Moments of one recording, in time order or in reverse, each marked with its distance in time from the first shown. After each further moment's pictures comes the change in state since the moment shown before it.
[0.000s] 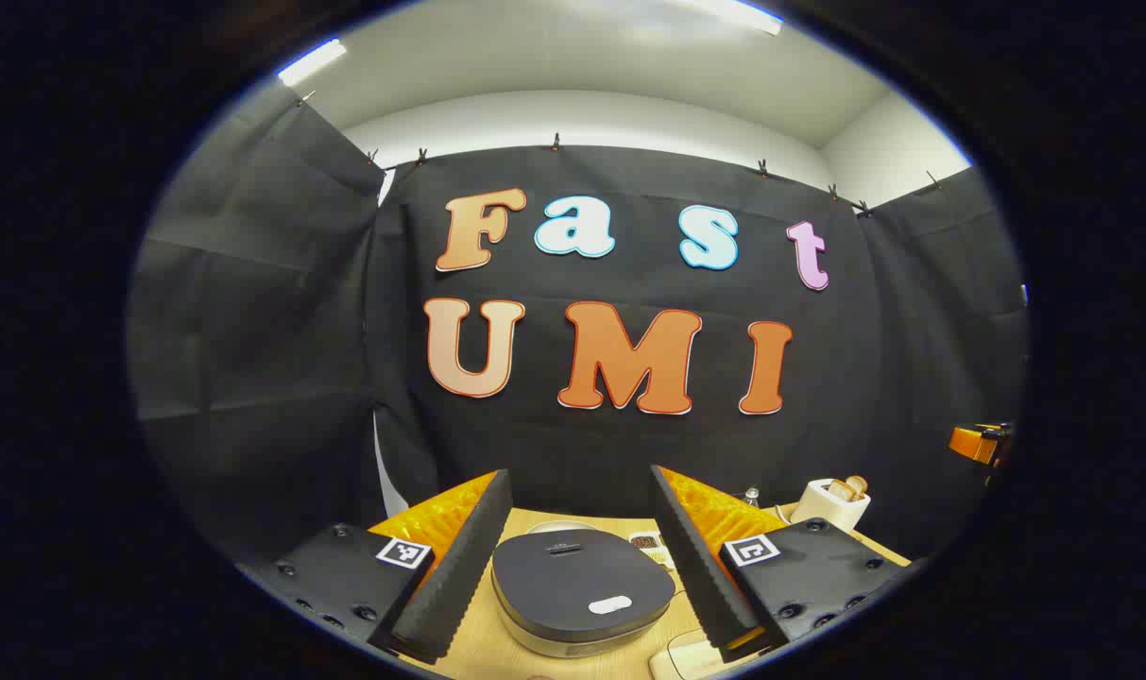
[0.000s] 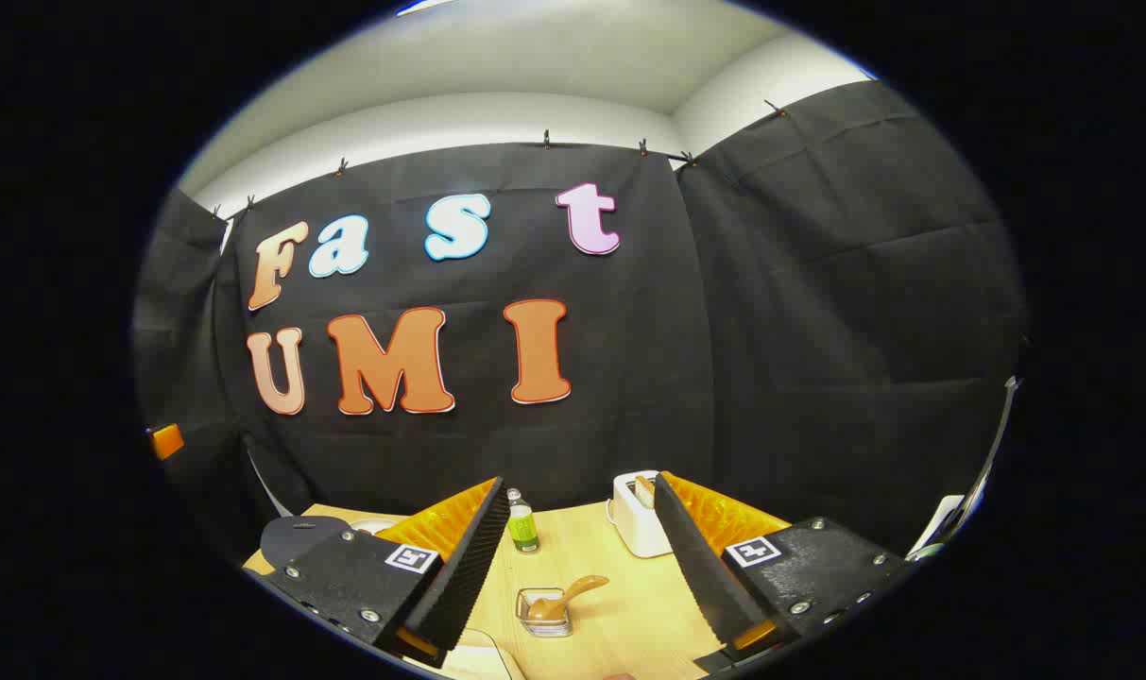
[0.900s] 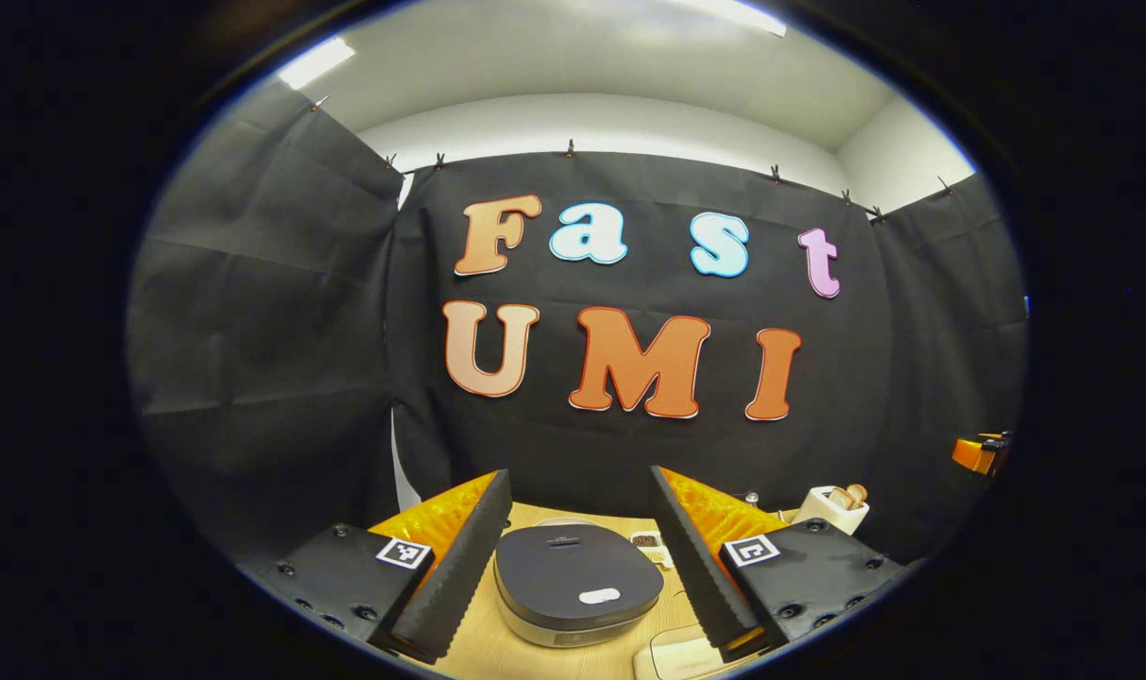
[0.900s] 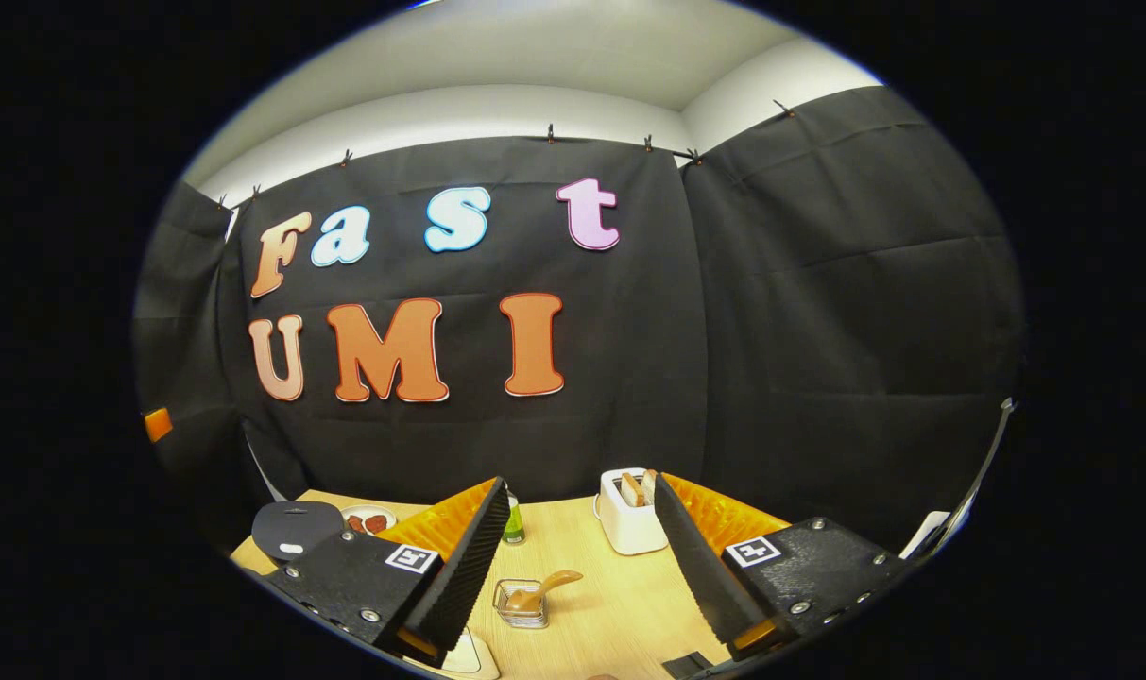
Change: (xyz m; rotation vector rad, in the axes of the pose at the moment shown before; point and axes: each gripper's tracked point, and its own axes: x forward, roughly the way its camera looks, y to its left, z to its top) left arm -0.027 -0.006 0.013 -0.017 -0.001 0.052; right arm -0.007 -0.021 0.004 -0.045 0.030 0.016
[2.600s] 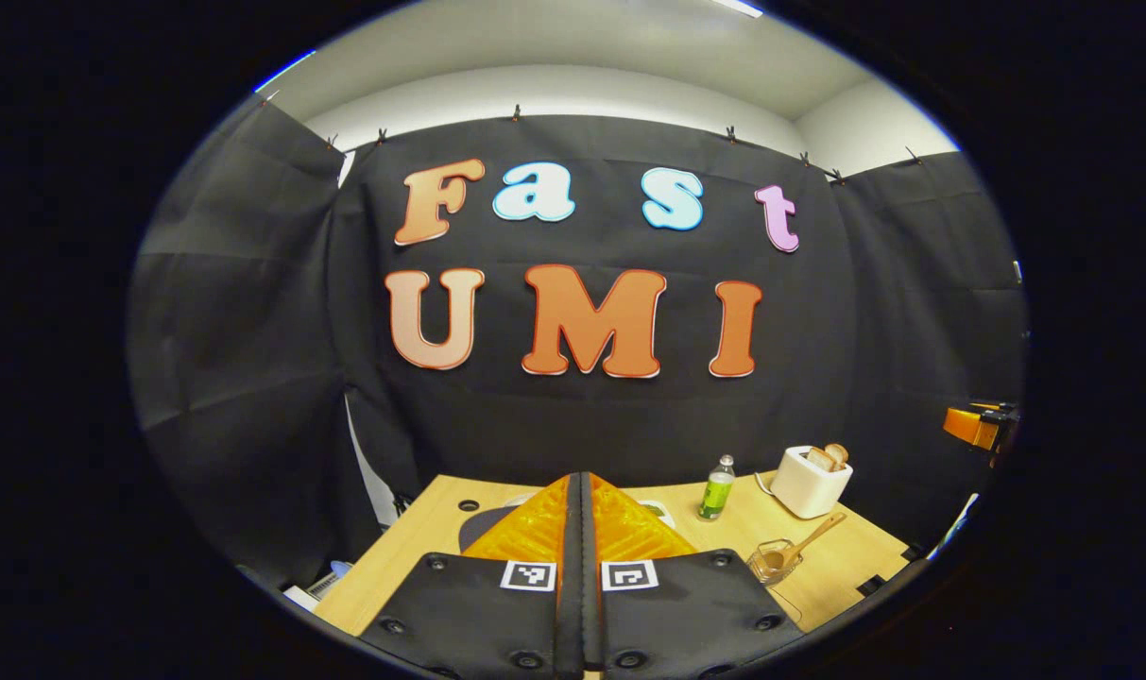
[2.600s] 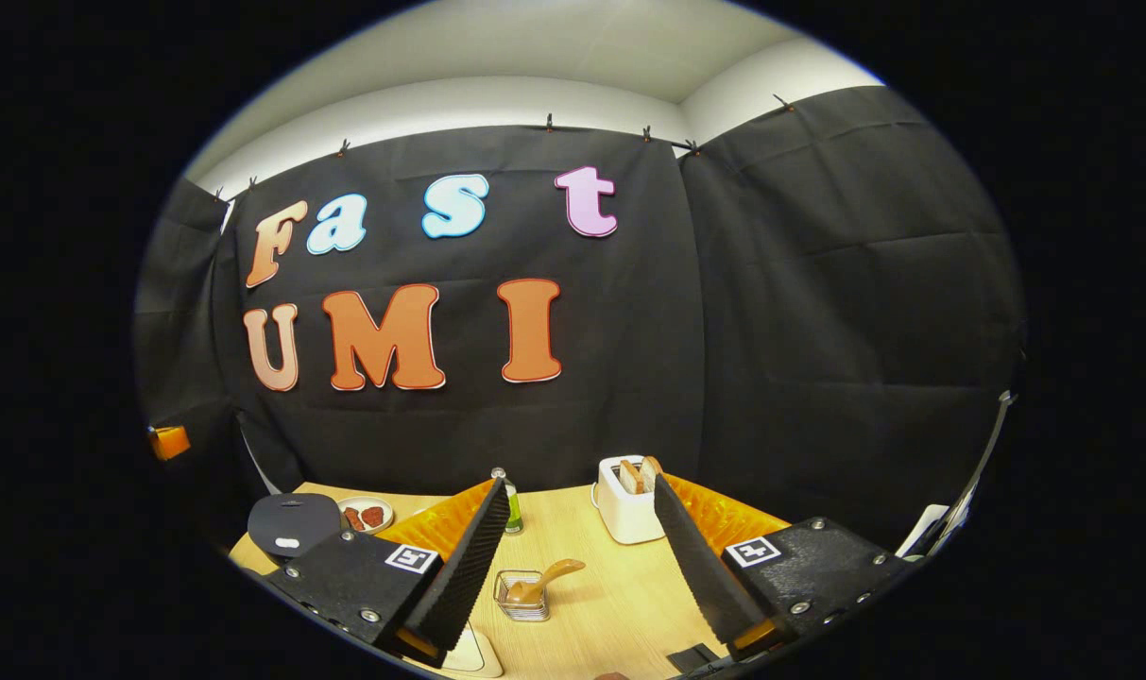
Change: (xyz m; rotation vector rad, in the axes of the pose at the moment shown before) left arm 0.038 -0.038 -0.067 0.038 0.172 -0.138; right arm 0.005 0.006 -0.023 -0.003 0.048 -0.012
